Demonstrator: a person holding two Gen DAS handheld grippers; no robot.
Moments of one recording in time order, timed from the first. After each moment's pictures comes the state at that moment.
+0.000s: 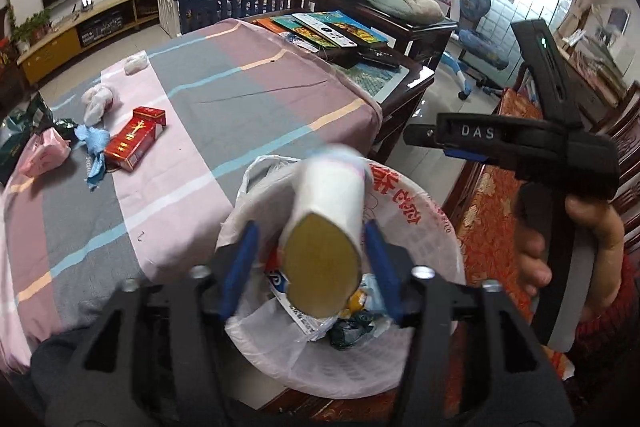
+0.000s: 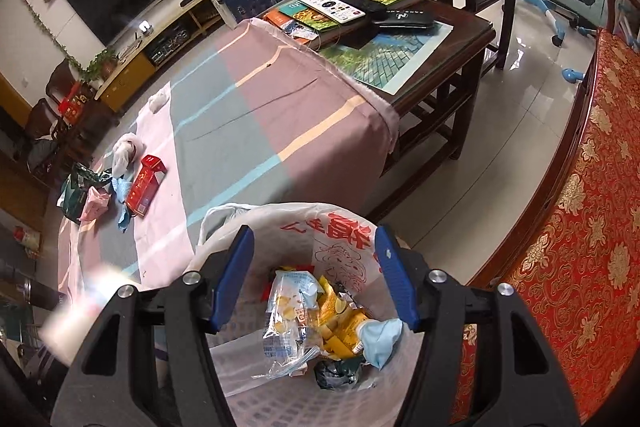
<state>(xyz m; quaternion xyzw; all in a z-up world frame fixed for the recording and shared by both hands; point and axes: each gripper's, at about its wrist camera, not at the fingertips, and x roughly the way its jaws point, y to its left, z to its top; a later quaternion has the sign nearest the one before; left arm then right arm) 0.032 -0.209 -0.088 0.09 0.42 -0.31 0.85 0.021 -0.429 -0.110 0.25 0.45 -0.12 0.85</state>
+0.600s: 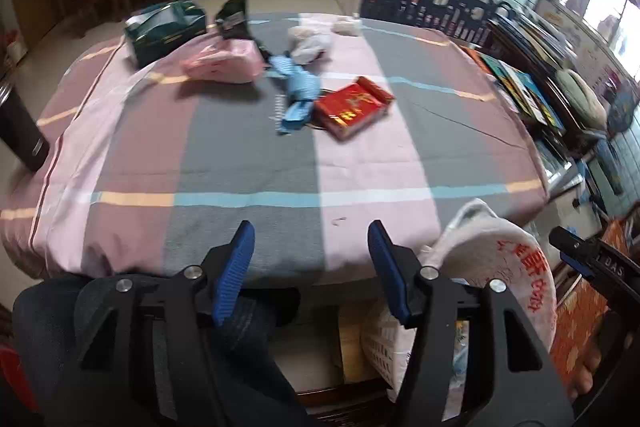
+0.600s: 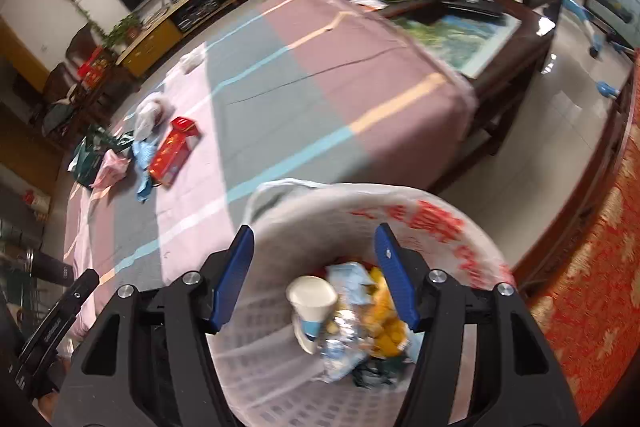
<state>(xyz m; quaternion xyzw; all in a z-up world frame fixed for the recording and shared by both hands) 0.110 -0.053 -0.113 -0.06 0.47 -0.02 0.88 0.071 -0.363 -0.129 0.22 0.48 -0.05 0.85</state>
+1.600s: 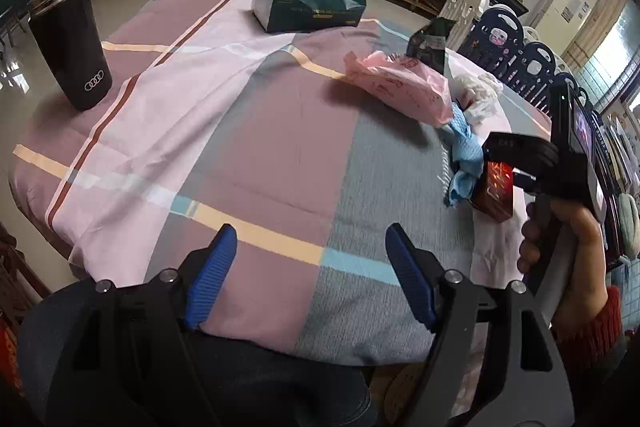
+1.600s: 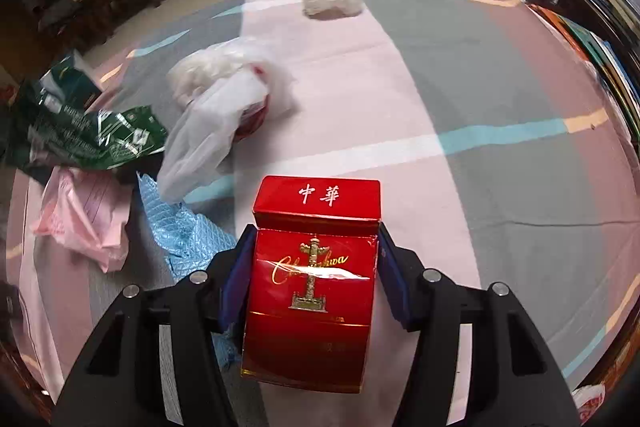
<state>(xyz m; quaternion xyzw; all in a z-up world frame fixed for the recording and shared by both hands) 0.165 0.091 -0.154 -0.18 0.47 0.11 0.86 0.348 -0.151 -0.202 0.06 0.54 0.01 0.84</state>
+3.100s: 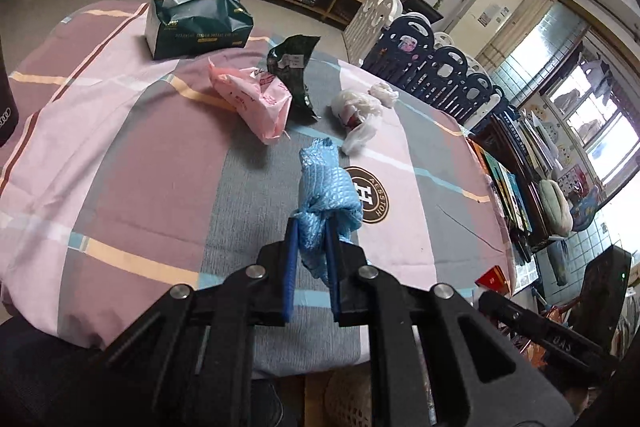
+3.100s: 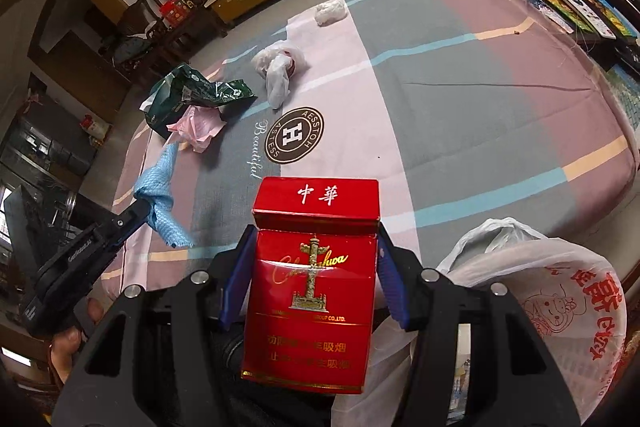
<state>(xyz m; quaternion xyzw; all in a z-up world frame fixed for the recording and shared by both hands) 0.172 0.044 -0.121 -0.21 0.42 -0.06 0.88 0.155 -0.247 -0.123 0.18 0.49 0.12 0.84</state>
